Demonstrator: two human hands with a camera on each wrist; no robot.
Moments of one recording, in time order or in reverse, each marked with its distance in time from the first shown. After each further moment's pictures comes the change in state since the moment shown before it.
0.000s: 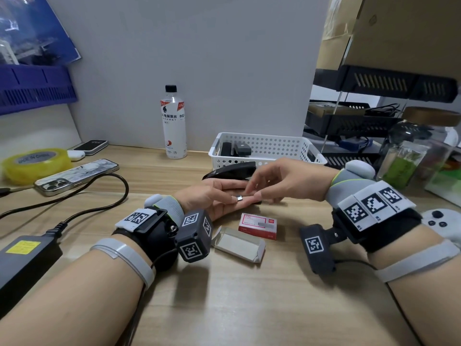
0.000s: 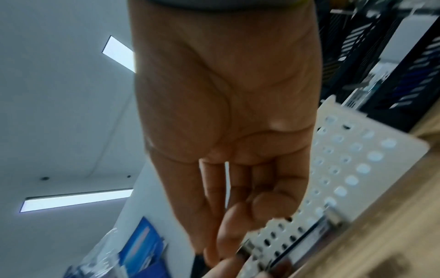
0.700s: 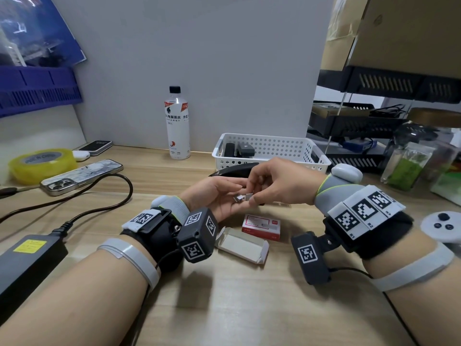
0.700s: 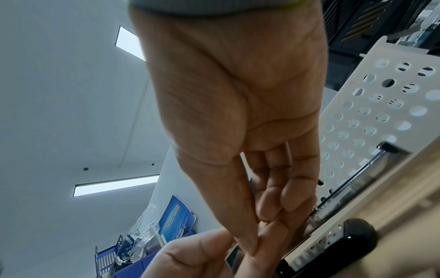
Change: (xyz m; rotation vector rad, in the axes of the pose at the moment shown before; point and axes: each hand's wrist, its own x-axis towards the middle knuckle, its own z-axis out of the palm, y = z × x) left_hand 0.000 0.004 0.008 -0.030 -0.052 0.017; right_hand 0.012 -0.014 0.018 -0.195 0.204 0.026
